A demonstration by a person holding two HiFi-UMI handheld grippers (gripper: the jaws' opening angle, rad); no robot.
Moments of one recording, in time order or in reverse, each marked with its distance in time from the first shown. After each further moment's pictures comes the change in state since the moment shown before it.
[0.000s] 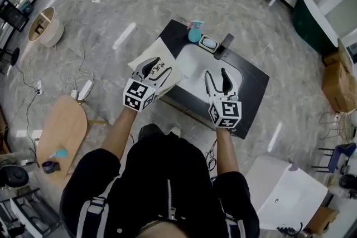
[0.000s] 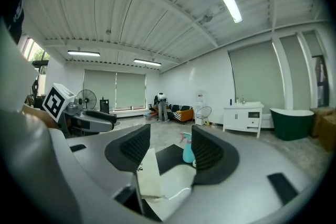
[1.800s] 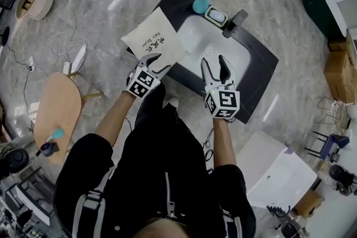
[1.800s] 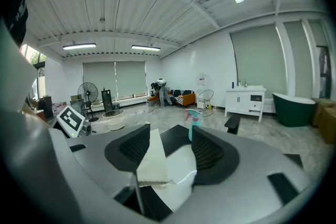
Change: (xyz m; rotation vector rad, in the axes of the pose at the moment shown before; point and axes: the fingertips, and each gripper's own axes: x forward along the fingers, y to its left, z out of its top) left arm 0.023 -0.004 -0.185 0.027 0.403 -0.136; right arm 0.038 0.019 -0.073 0.041 0.169 0.026
